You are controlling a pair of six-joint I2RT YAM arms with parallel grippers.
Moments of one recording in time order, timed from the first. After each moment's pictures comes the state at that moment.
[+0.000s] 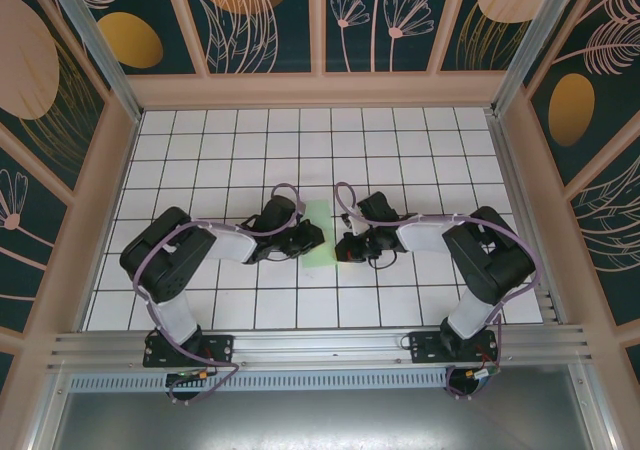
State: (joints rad) left arm -0.68 1.76 0.68 0.36 0.44 -1.09; right arm 0.62 1.68 0.71 -0.11 -0.58 0.49
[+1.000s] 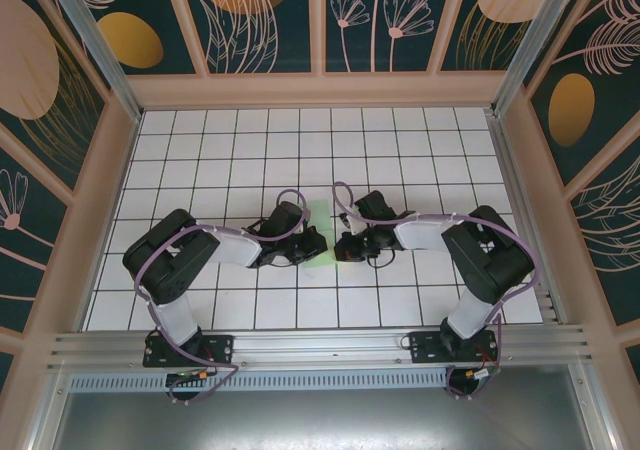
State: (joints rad) left arm -0.74 1.79 0.69 0.31 0.38 -1.10; right arm 0.63 1.68 0.74 -0.15 -0.55 0.48
